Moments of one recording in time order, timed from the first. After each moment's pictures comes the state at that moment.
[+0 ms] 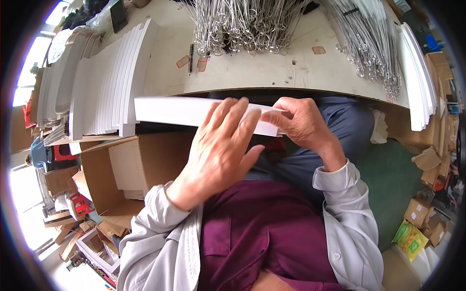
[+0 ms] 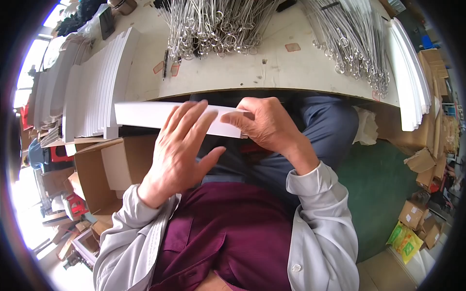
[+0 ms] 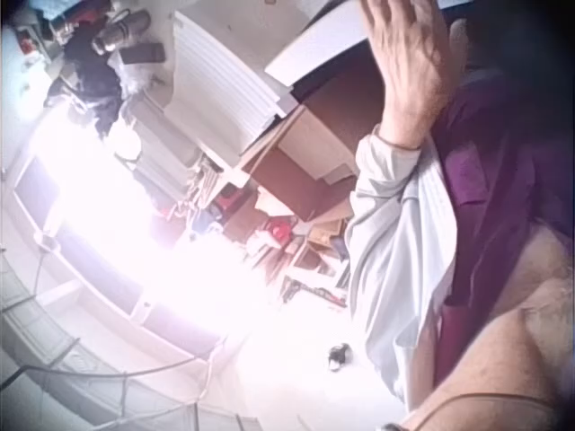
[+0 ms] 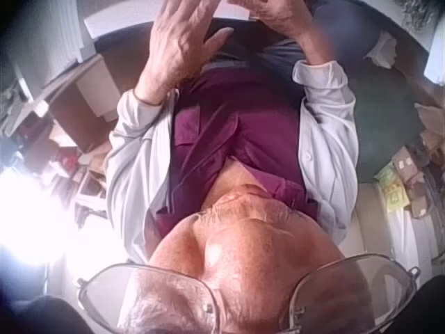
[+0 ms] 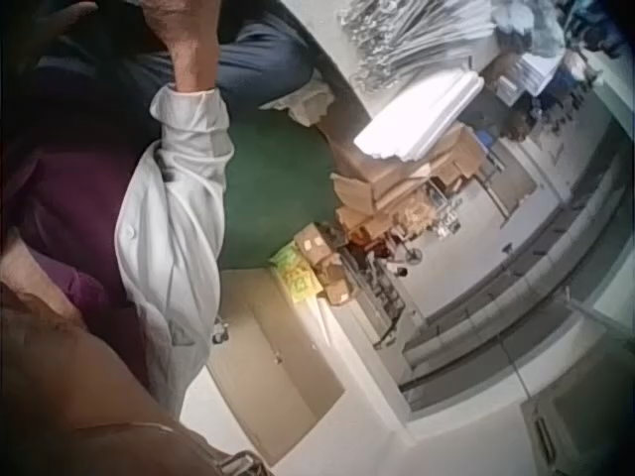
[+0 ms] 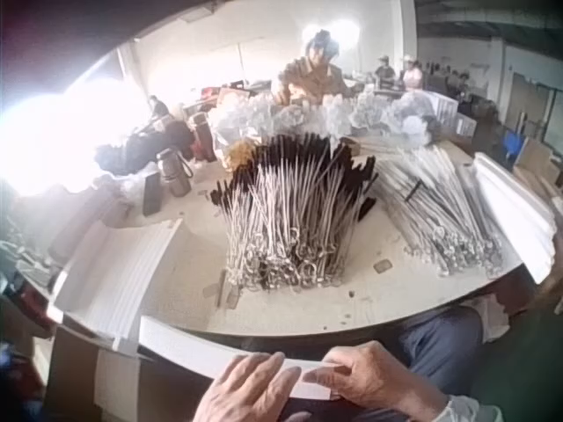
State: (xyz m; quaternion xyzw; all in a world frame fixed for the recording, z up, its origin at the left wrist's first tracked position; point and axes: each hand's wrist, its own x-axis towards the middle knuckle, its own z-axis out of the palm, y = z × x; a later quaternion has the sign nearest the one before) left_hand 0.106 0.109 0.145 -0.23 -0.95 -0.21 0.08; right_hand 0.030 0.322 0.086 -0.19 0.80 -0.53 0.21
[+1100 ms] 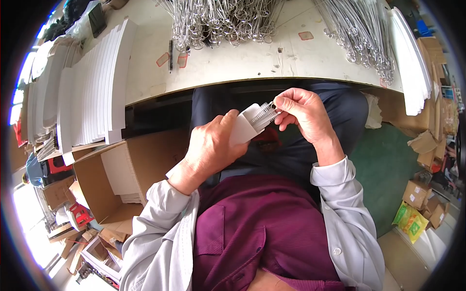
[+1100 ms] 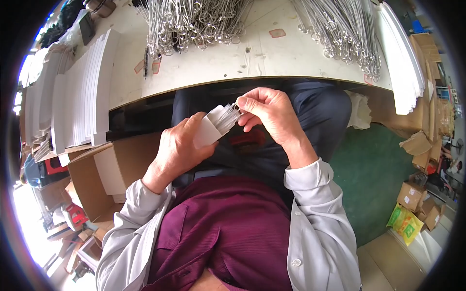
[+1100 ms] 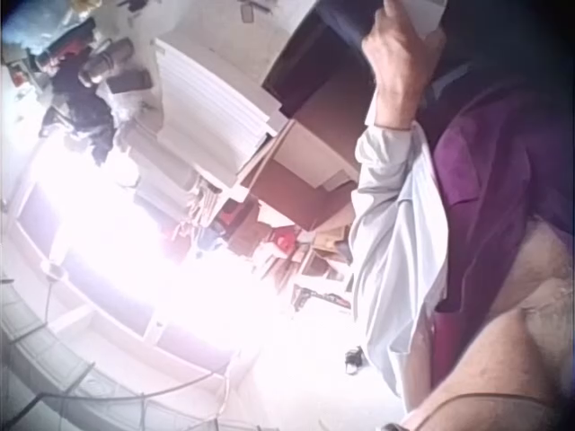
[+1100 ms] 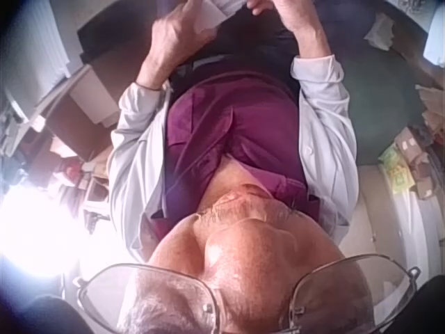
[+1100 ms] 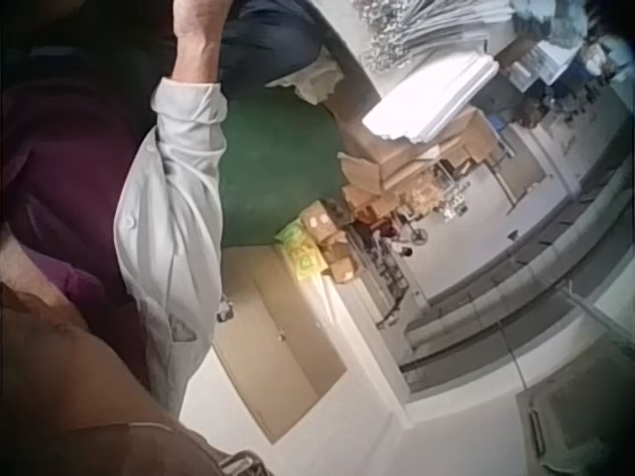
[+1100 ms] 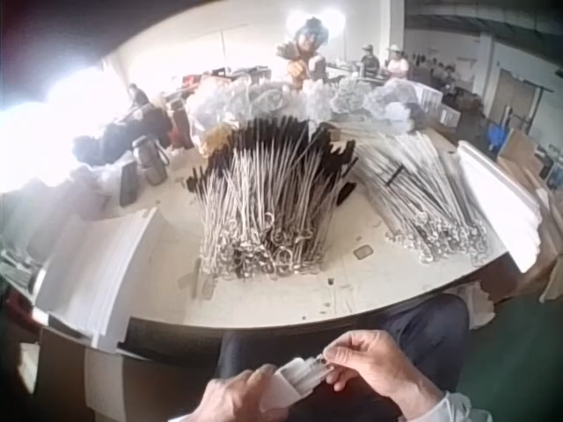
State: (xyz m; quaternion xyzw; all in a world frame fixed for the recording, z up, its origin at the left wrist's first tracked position) left_hand 0.109 0.106 0.067 -0.14 -0.95 -0.28 -0.03; right_hand 0.038 0.351 0.058 0.06 0.56 -0.77 0.30
